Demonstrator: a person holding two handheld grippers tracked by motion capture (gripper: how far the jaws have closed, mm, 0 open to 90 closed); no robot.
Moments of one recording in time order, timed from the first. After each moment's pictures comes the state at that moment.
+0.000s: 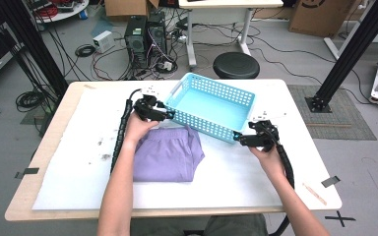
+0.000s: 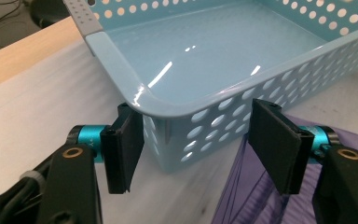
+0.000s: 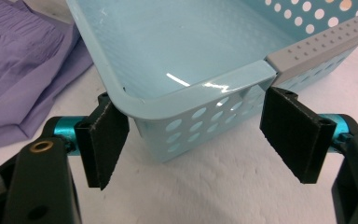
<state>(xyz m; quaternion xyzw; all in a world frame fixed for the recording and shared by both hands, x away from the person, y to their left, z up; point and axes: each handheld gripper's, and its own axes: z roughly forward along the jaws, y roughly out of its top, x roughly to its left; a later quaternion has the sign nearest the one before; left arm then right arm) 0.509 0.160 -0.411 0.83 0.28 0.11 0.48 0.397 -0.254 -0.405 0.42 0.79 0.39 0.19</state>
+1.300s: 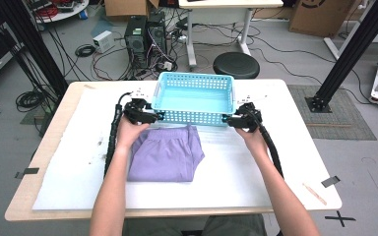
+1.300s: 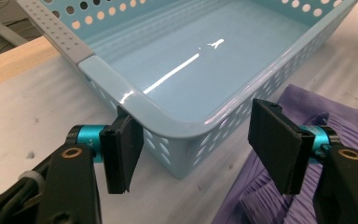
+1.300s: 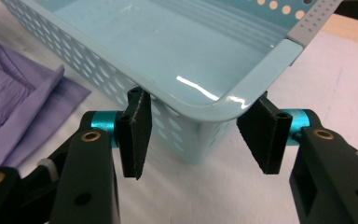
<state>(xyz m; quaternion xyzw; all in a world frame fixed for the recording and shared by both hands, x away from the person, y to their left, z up) 0.491 0.187 -0.414 0.81 0.32 0.15 0.46 0.463 -0.220 -0.407 0.42 0.80 0.40 0.19</state>
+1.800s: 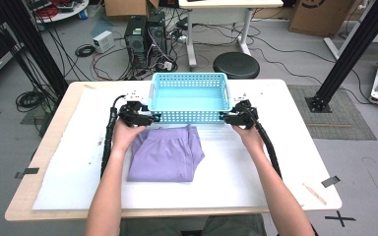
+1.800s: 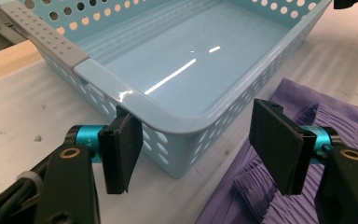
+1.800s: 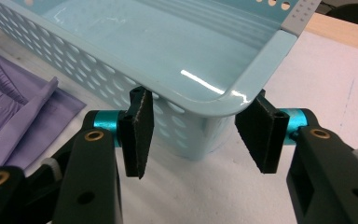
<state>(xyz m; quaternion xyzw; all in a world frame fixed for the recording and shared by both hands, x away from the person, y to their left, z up) 0.483 0.195 -0.414 0.81 0.33 0.15 0.47 0.474 -0.213 -0.410 0.42 0.80 0.40 0.19</state>
